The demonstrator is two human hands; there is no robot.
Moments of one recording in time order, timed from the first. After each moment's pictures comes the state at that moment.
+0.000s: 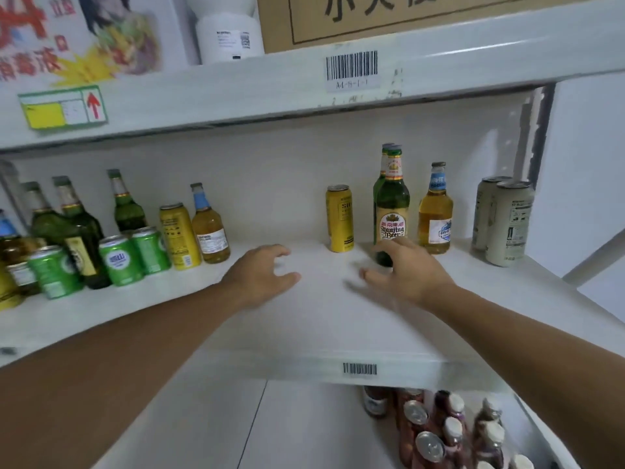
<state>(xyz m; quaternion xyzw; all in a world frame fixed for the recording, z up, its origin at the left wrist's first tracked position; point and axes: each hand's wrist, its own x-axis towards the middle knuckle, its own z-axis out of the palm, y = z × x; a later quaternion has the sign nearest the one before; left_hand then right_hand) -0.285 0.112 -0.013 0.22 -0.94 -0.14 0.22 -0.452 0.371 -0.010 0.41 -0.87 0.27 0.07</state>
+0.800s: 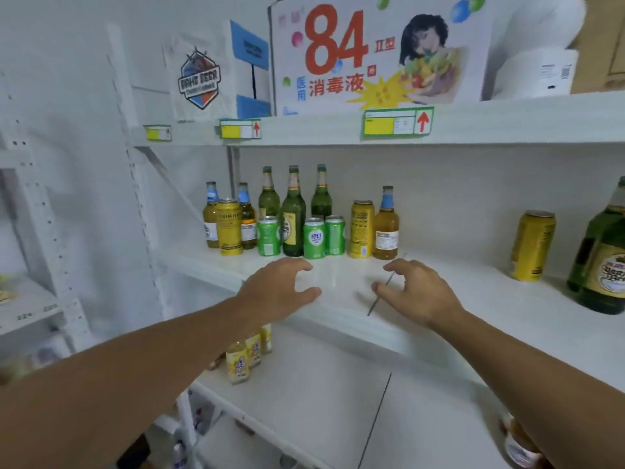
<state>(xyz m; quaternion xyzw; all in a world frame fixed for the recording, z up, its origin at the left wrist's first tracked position) 0.040 0.030 -0.003 0.39 -0.89 -0.08 0.22 -0.205 0.174 -0.002 0.53 -0.80 0.29 0.02</state>
